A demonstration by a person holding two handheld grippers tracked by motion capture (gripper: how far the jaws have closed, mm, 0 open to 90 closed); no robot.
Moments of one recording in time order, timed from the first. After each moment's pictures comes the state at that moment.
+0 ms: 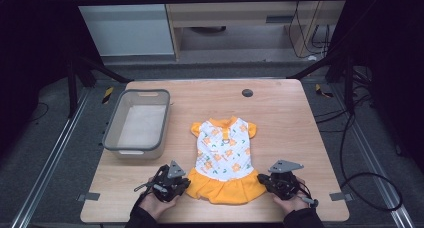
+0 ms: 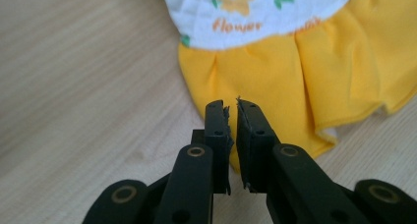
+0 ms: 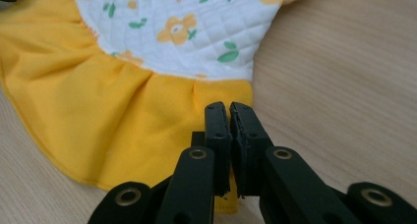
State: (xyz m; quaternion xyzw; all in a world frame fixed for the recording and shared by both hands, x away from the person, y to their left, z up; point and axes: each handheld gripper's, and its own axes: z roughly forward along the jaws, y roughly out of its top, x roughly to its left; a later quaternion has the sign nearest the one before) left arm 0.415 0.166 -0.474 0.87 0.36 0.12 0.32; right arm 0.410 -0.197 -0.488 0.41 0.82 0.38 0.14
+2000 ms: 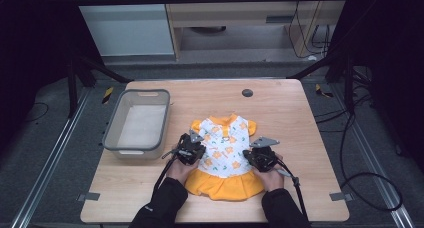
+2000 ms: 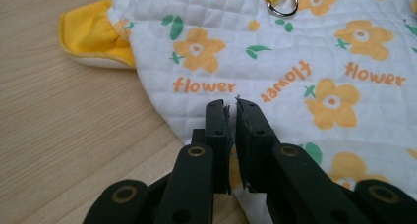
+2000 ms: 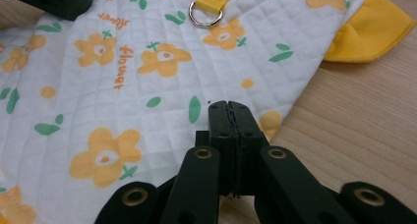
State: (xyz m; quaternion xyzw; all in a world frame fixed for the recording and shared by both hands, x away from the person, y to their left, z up) left arm 0.521 0.110 -0.495 0.84 0.39 0.18 0.33; right arm 0.494 -0.155 -0.506 0.42 0.80 0.38 0.19
